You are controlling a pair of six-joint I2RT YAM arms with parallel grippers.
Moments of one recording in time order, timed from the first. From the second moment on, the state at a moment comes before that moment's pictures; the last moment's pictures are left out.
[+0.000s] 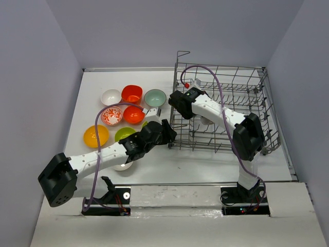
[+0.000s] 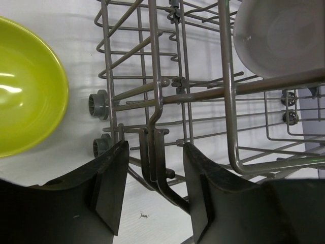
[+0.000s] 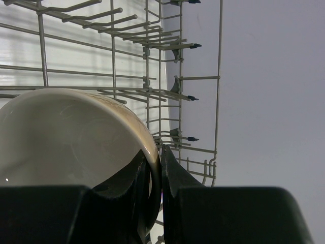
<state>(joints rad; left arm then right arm) -0.94 1.22 0.69 0.01 -0.29 -0.86 0.75 1.95 1.74 -1.41 1.22 0.50</state>
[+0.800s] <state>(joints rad) -0.99 1.27 0.74 0.00 -0.37 -0.90 0.75 1.97 1.76 -1.41 1.22 0.50</state>
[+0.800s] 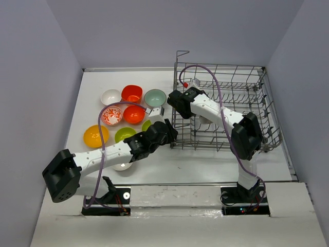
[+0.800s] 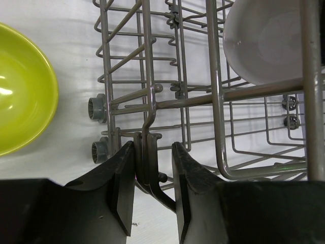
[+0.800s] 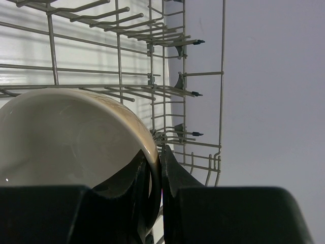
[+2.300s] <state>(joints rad) -1.10 1.28 0.75 -0.02 -0.49 -0.97 0.72 1.89 1.65 -1.37 1.24 0.48</state>
